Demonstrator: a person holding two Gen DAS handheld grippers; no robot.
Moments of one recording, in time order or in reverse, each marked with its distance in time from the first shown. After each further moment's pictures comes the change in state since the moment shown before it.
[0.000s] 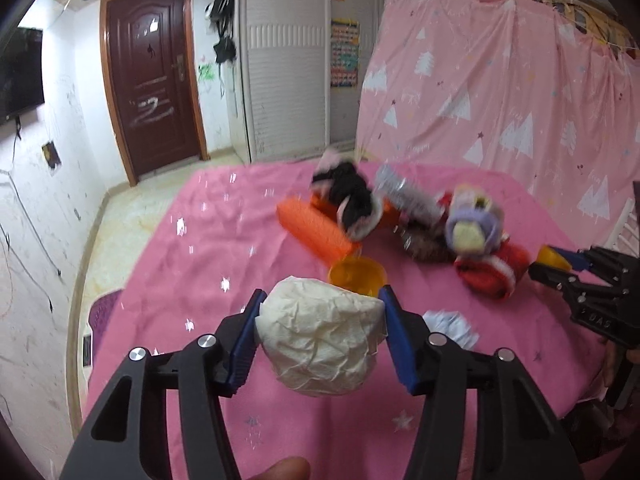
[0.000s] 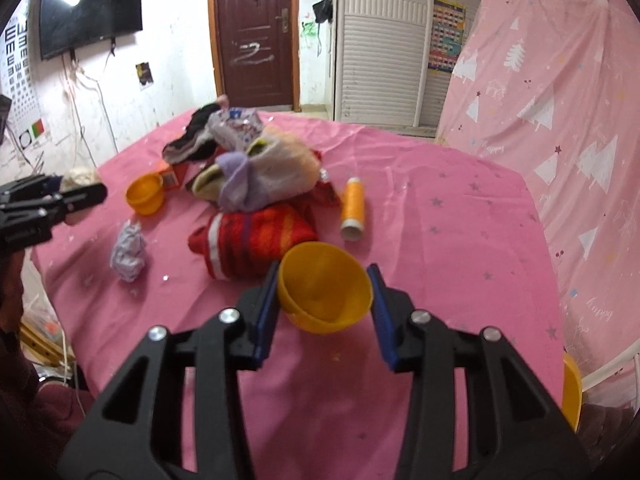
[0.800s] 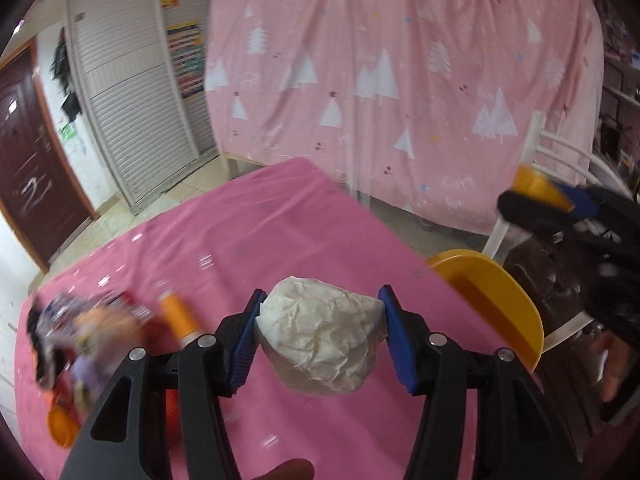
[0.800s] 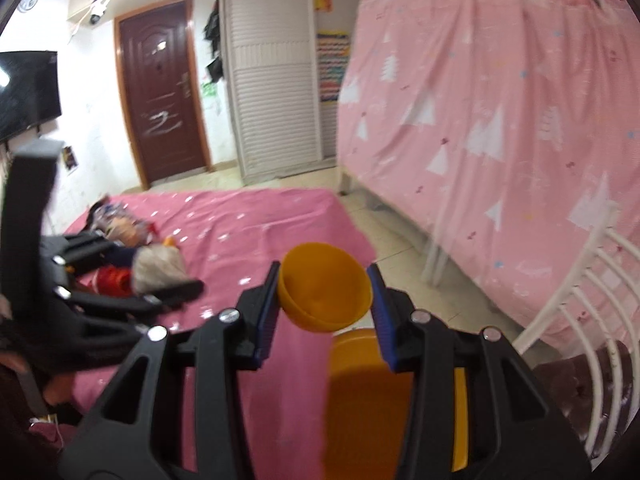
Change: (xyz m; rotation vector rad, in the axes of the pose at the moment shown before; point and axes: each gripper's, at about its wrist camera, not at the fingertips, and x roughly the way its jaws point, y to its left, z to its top) left arm 0.063 -0.296 0.049 0.369 0.087 -0.295; right arm -0.114 -0.159 -0.031 0.247 -0.185 -0.260
